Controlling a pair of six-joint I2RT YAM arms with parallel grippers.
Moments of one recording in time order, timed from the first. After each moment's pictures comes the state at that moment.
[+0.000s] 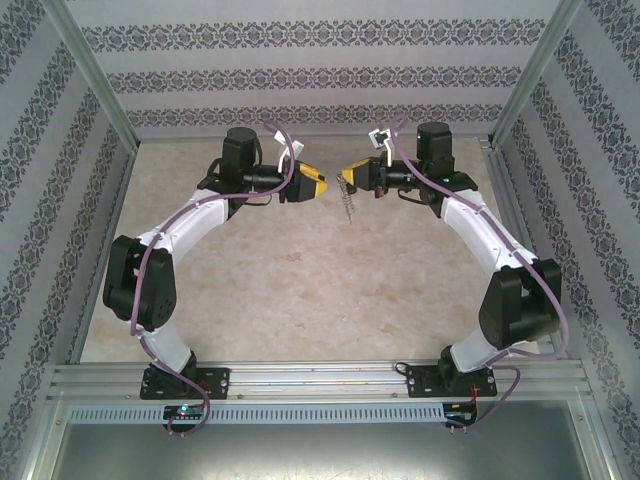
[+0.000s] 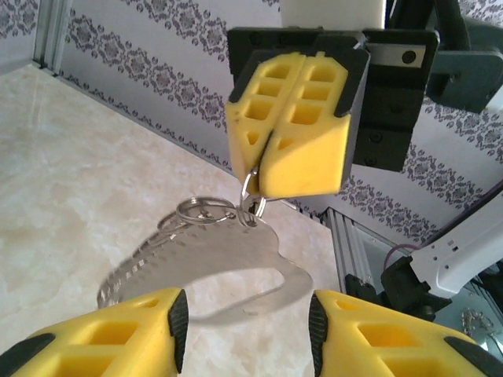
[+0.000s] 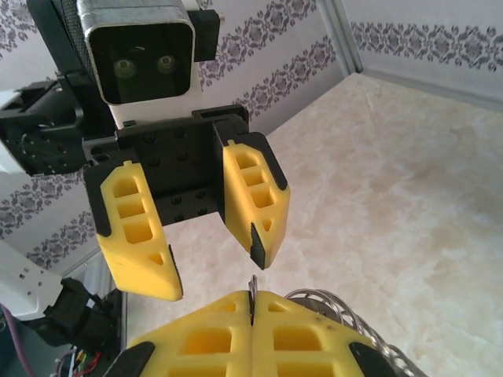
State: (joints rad) left arm -0.32 1.73 1.37 0.02 1.12 -0.17; right arm 0.21 1.58 1.32 -0.22 -1.08 0.10
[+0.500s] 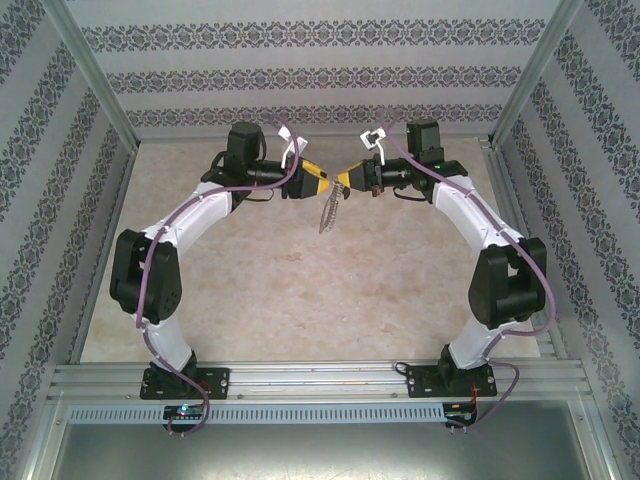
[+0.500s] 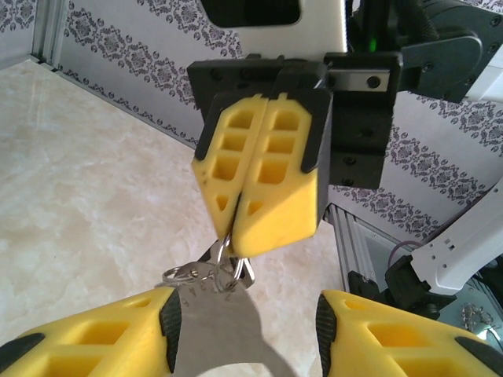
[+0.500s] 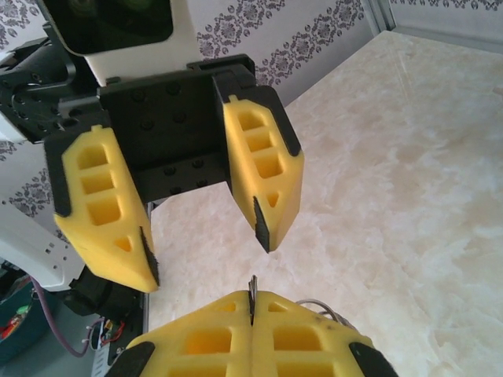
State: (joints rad) left arm -0.32 1.80 1.46 -0.05 1.13 -0.14; right arm 0.21 1.71 1.44 -0.37 -1.17 0.01
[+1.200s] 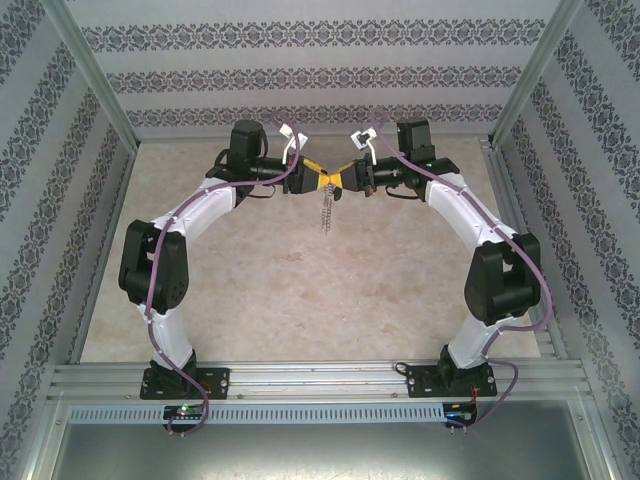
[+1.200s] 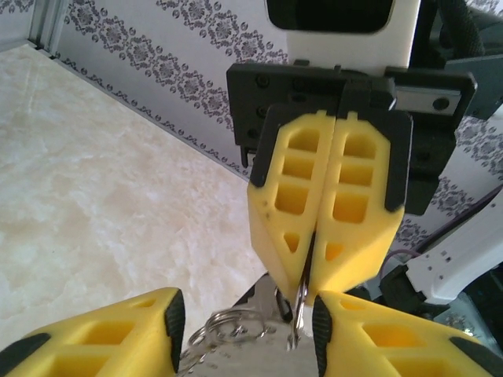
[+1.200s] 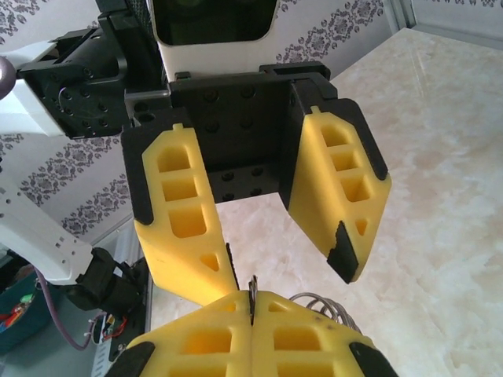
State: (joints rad) left arm -0.31 1.87 1.50 0.01 1.18 -0.22; right arm 0.25 1.74 1.47 -0.37 -1.17 -0.01
